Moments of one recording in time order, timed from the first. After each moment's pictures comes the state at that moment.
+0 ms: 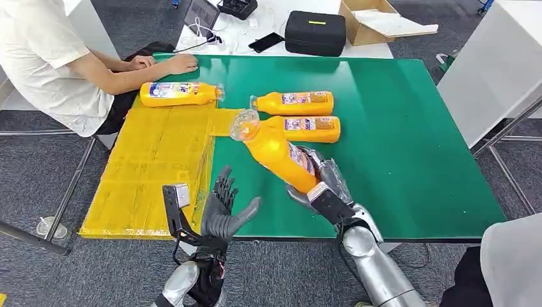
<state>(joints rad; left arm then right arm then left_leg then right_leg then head) -0.15 -0.23 -0.68 -1.22 0.56 0.33 -0.46 -0.26 -0.06 0.41 -1.26 0.30 -0.13 -0.45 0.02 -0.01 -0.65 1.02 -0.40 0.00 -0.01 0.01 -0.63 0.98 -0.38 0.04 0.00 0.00</state>
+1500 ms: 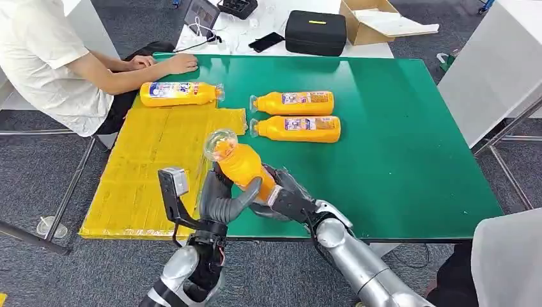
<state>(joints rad) -0.23 -0.23 -0.68 -1.22 0.47 0.23 -0.49 -0.41 -0.02 0.63 -1.06 0.25 0.06 -0.42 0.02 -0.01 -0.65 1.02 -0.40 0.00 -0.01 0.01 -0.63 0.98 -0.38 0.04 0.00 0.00</state>
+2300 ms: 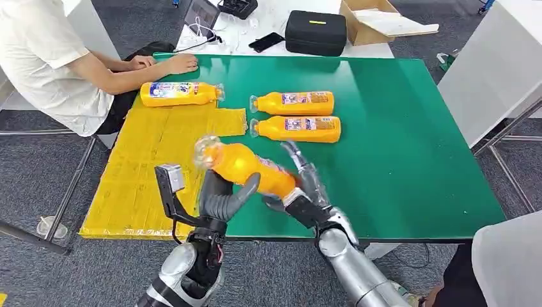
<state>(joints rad) -0.23 -0.24 -0.67 -1.25 0.48 0.25 -0.47 -0.31 0.03 0.47 -1.06 0.30 -0.41 -0.56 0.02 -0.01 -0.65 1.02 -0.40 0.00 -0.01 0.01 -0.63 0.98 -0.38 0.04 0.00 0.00</state>
